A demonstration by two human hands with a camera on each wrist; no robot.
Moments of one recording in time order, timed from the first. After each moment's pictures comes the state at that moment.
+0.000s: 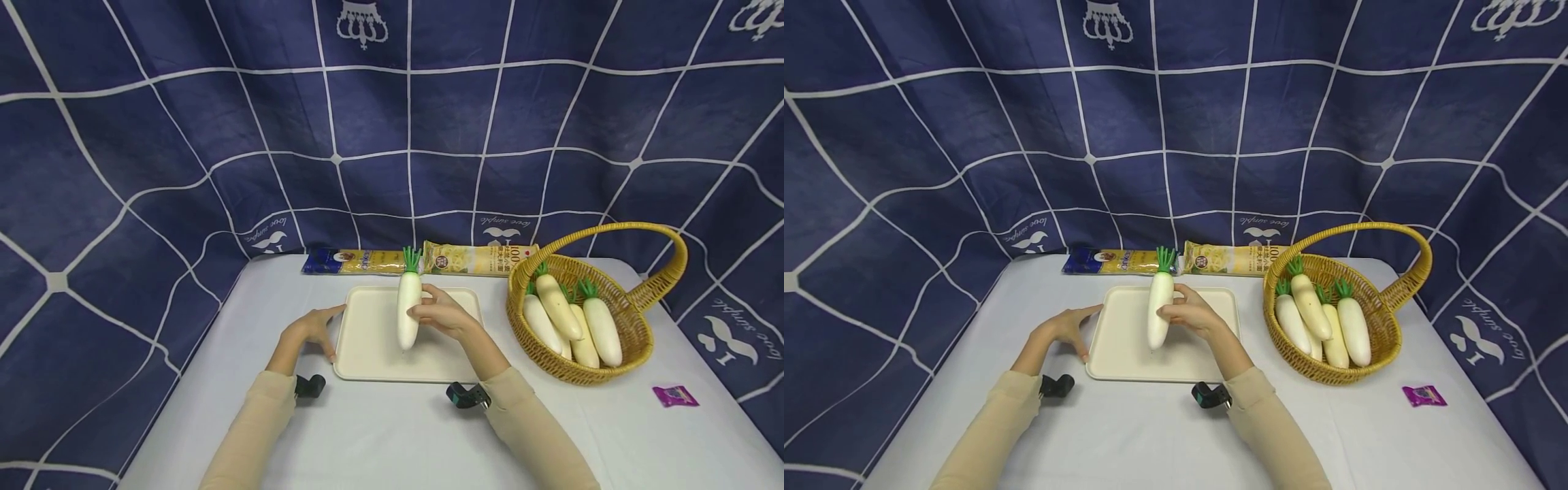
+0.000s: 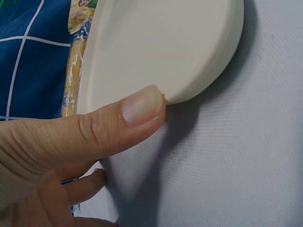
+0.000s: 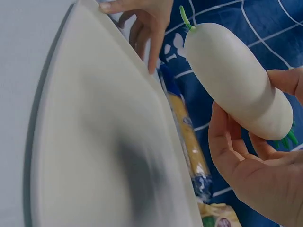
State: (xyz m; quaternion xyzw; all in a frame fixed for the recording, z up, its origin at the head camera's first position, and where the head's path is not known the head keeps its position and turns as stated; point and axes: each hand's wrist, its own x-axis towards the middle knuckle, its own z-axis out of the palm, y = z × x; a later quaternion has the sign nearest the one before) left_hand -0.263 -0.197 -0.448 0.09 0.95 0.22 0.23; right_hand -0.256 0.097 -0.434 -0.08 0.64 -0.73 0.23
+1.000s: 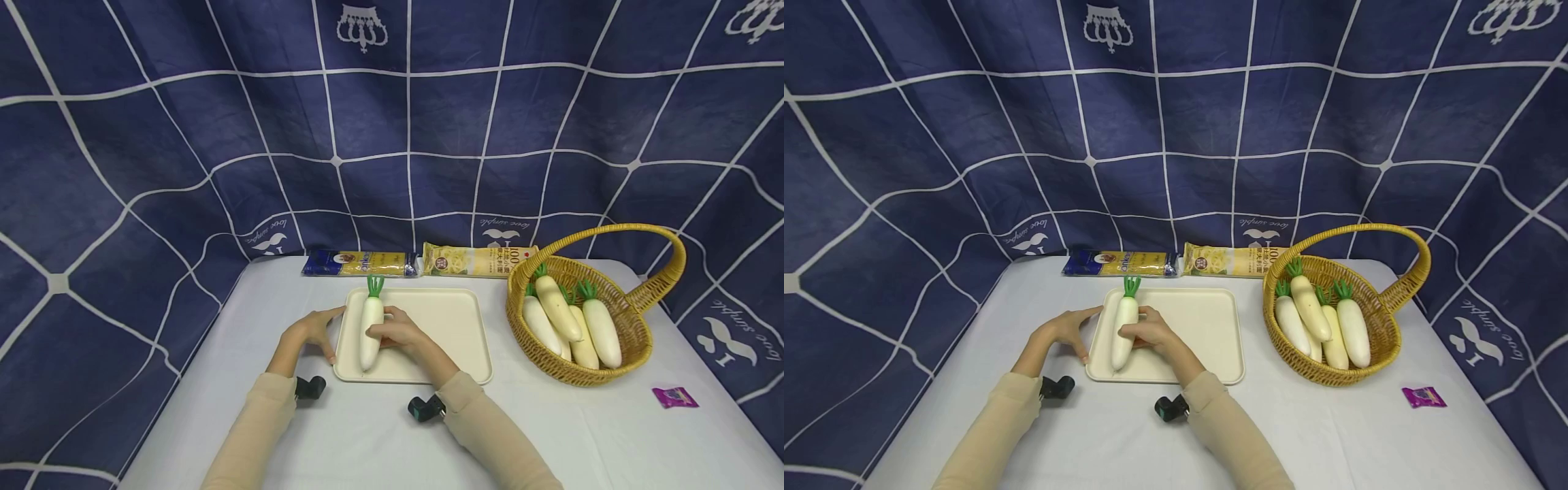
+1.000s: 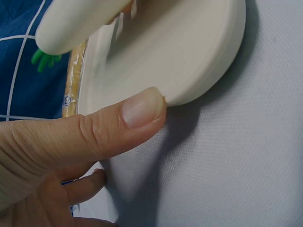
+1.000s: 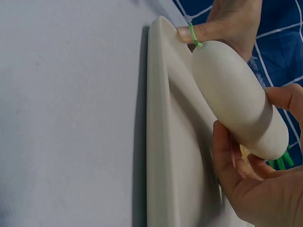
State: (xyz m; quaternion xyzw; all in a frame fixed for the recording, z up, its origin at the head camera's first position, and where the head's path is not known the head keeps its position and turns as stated) left_hand -0.261 -0.198 -0.447 0.11 0.94 0.22 0.22; right_hand -0.254 0.016 -0.477 -0.01 0.68 -0.69 0.24
